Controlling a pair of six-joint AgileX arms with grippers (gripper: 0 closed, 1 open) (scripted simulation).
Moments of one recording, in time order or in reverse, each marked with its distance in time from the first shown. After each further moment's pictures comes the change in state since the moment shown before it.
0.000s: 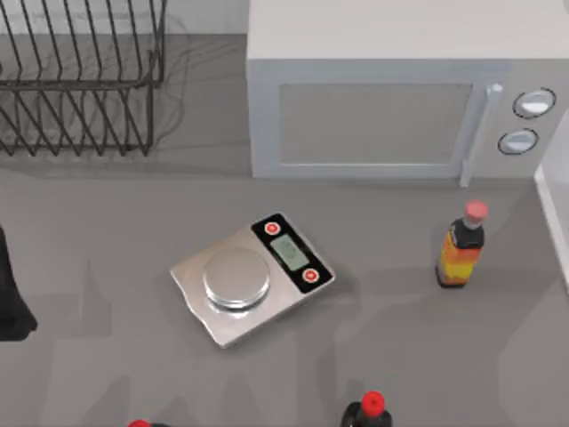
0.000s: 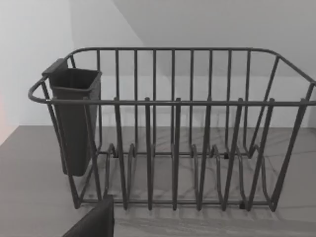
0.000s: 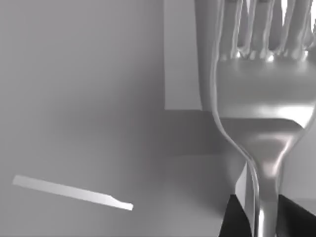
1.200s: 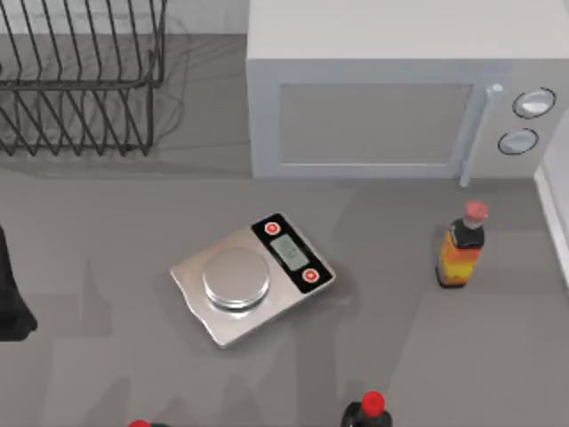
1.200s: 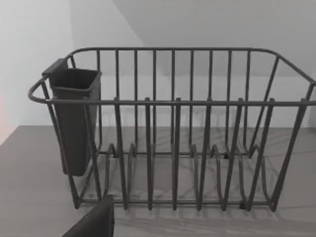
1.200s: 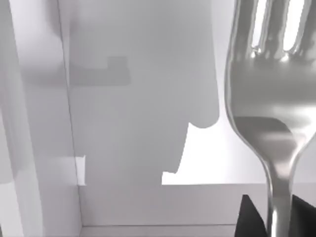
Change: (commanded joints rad) left arm 0.000 0.000 0.000 0.000 0.000 0.000; right arm 0.064 -0.259 0.212 -0.480 -0.002 0.062
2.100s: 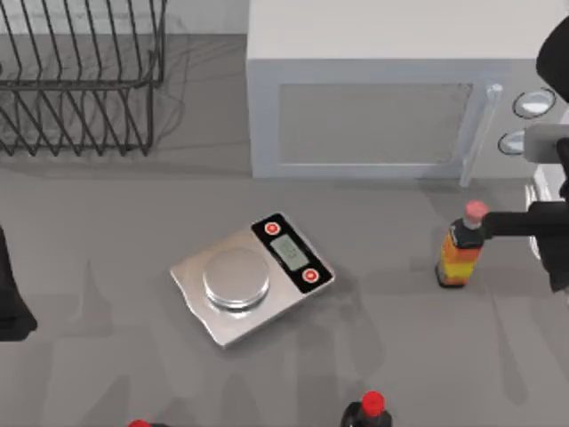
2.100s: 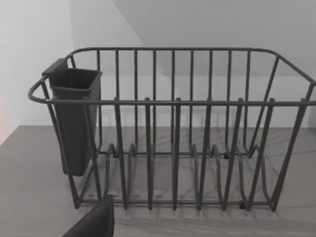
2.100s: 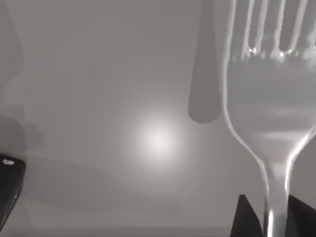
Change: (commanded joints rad) left arm 0.000 0.000 0.000 0.000 0.000 0.000; right arm 0.655 -0.729 -0.646 -0.119 0.008 0.634
